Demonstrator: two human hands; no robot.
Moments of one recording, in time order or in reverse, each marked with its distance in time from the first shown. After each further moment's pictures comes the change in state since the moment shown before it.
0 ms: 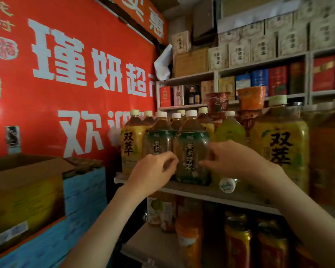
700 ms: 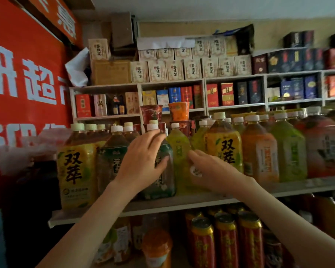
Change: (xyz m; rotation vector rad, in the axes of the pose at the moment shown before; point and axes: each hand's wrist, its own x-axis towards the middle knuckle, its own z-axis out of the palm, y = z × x) left_hand 0.068 -0.005 0.013 0.055 0.311 0.536; right_hand -0.026 -0.018 0.007 -0.148 0.126 0.302
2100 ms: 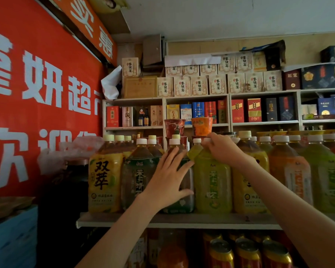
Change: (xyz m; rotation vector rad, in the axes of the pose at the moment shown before) left_hand -0.001 0.002 0.017 0.065 -0.288 0.039; right_hand 0.092 0.019 -0.032 0.237 0.238 0.172
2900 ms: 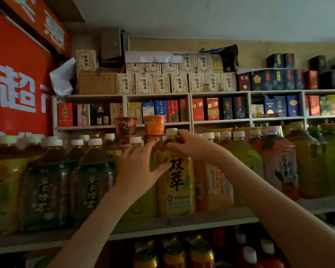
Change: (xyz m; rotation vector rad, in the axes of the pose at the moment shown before) left_hand 0.083 0.105 0.001 -0.307 0.193 -0.284; right_hand -0.028 0.086 -0.074 0.127 -0.182 -0.003
